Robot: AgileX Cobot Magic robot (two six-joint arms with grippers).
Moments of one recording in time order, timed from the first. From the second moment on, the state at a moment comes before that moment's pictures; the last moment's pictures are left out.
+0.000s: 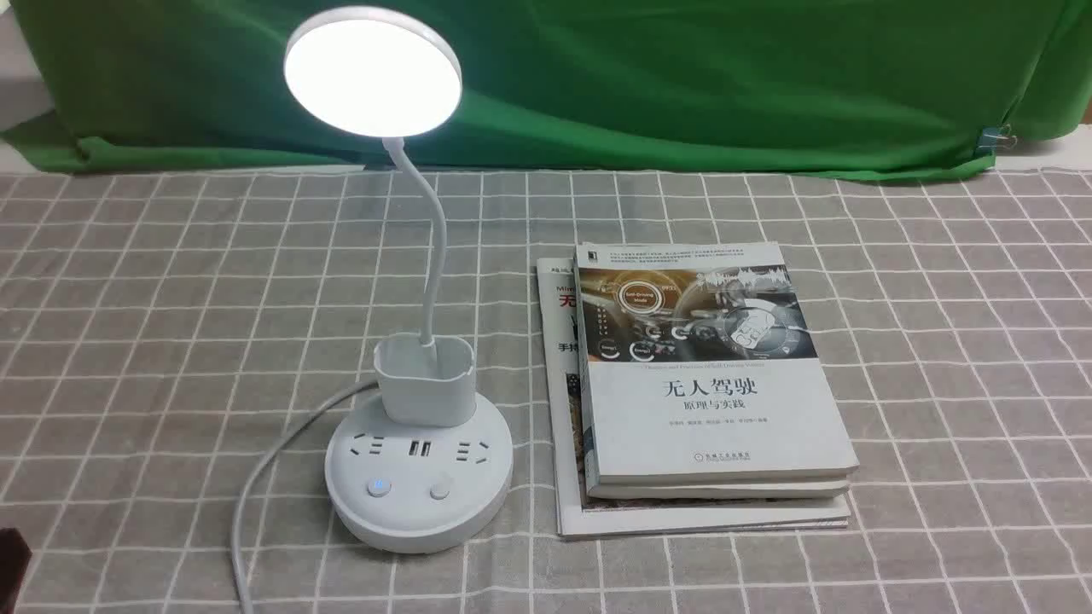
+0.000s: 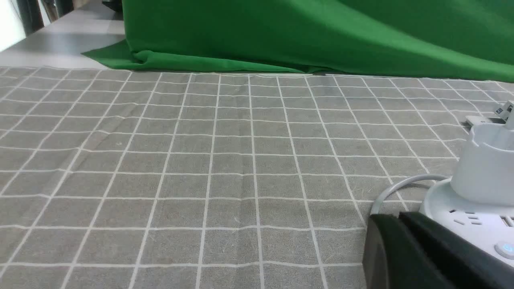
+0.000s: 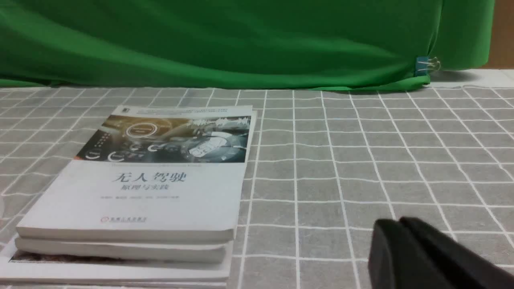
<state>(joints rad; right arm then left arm) 0.12 -0.01 0.01 0.04 0.21 -0.02 0.03 0.00 0.01 -0.09 0.24 0.09</state>
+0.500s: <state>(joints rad) 0.12 -0.01 0.01 0.04 0.21 -0.02 0.03 0.00 0.01 -0.11 0.22 0.08</state>
